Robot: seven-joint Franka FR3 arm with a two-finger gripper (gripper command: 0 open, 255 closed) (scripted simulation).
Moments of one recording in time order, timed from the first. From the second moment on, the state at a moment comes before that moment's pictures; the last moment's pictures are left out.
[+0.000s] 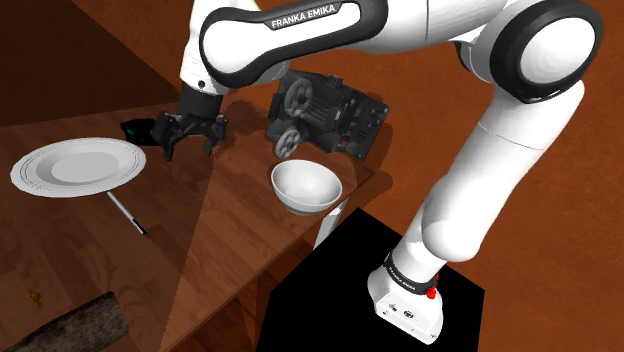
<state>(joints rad) 0.11 0.02 0.36 -2.05 0.18 2.24 0.36</state>
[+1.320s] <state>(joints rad) 0.26 0.52 0.36 -1.67 0.03 2.37 0.53</state>
